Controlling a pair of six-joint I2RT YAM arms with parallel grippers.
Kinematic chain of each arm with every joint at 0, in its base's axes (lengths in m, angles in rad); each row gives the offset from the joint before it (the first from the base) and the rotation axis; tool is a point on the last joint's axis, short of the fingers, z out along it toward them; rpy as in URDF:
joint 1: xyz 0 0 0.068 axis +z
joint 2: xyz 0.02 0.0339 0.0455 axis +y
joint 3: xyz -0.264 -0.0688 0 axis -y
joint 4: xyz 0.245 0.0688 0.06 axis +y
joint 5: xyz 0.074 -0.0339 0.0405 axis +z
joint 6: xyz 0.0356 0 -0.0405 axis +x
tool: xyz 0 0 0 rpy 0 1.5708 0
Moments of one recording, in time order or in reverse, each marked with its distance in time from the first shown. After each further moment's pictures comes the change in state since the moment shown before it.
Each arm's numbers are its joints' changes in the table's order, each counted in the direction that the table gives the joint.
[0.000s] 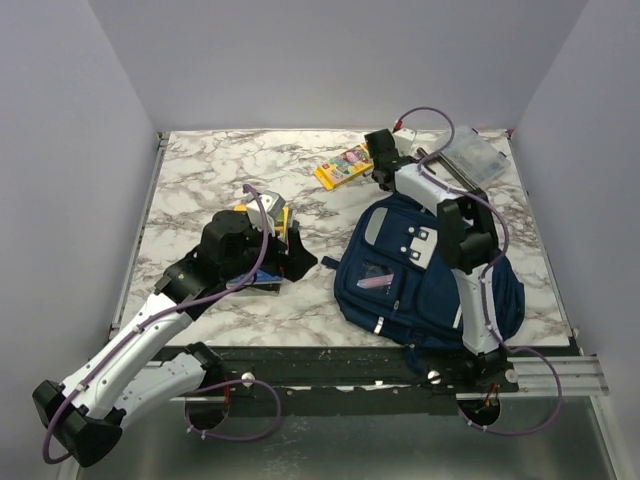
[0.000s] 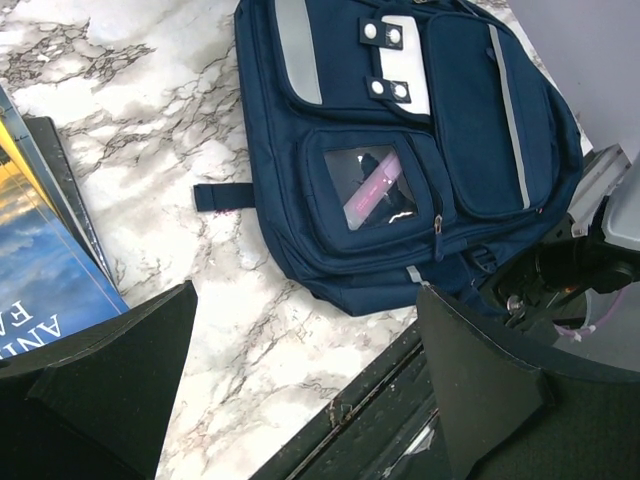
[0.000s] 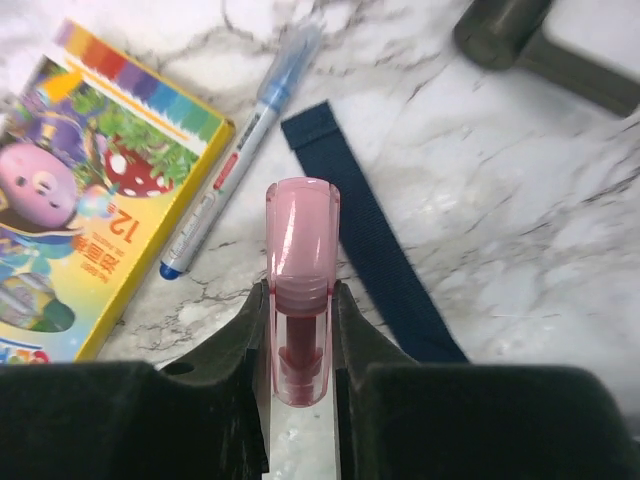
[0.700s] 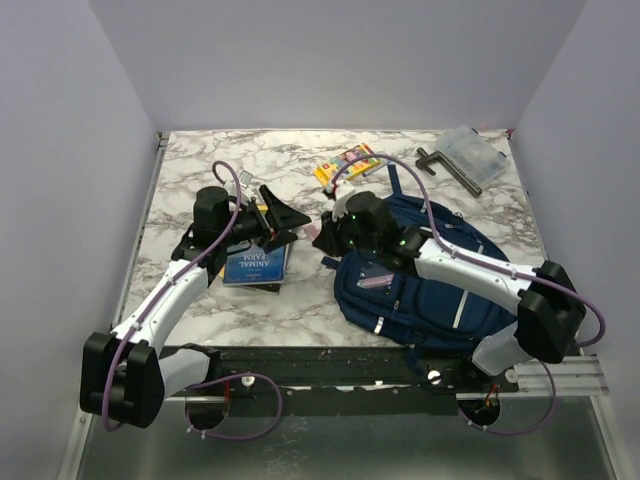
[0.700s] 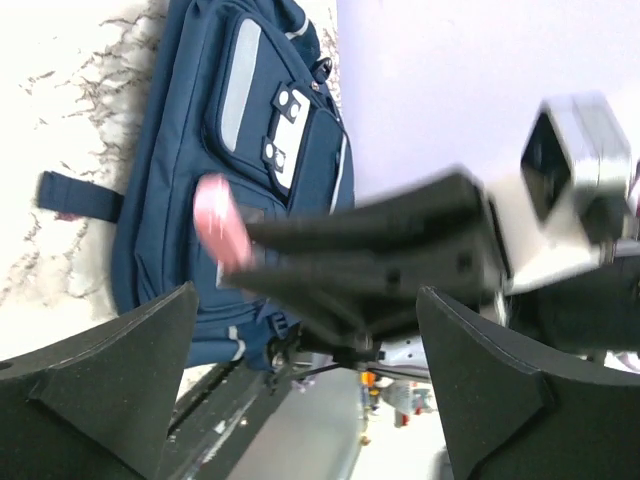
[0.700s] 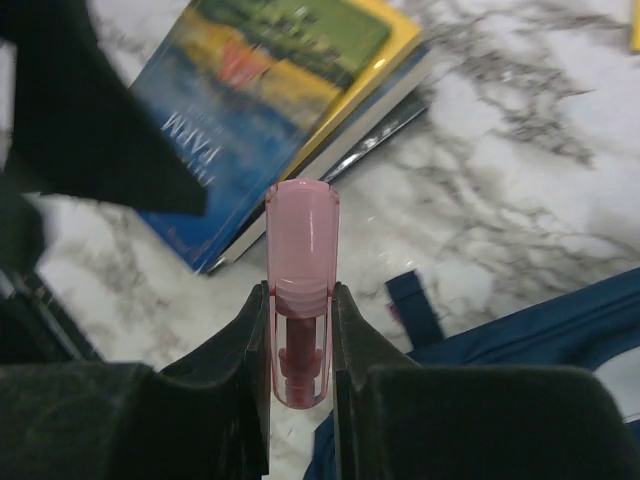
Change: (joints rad) left arm 0.383 0.278 -0.116 -0.466 -0.505 -0.676; right arm 0.399 -0.800 -0.758 -0.308 0.561 -0.378
